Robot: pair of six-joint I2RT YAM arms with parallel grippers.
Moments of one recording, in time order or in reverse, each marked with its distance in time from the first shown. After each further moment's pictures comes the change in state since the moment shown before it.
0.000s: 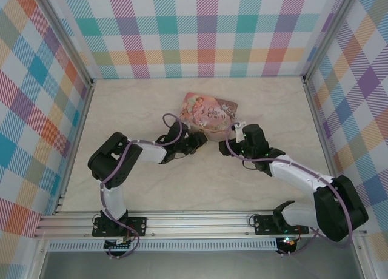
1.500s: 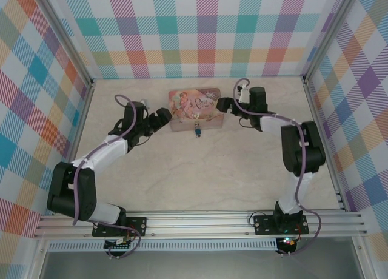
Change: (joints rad) left arm 0.391 -0.431 0.044 -0.501 -0.035 0.362; right arm -0.274 0.612 0.501 0.274 -0.419 0.208
